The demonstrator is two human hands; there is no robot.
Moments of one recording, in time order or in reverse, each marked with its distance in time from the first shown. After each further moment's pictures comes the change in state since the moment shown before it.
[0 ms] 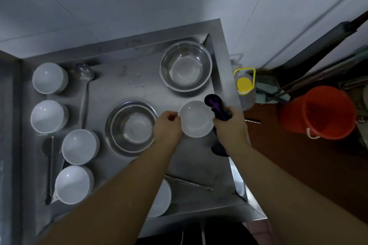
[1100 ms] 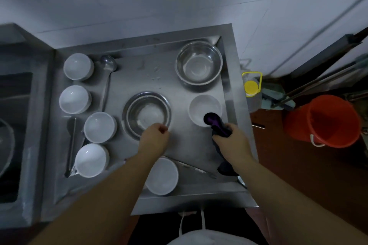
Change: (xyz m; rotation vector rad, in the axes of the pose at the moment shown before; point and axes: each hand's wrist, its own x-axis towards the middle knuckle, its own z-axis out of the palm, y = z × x) left_hand -0.037 -0.061 -0.085 0.515 -0.014 0.120; right_hand -0.074 0.035 -0.011 -0.150 -0.158 0.020
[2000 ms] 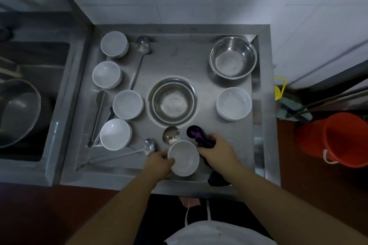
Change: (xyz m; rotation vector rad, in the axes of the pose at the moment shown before) left_hand -0.071 -0.137 0.012 -0.356 -0.225 -0.311; right_hand -0.062 -0.002 0.098 -0.204 -0.316 -0.015
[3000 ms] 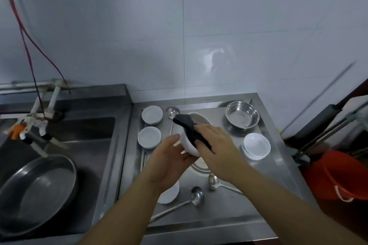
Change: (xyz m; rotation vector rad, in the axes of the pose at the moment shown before) left_hand -0.119 0.067 -0.254 -0.899 -0.781 0.626; right_hand -0.157 -0.243 0.101 -0.351 0.382 -0.804
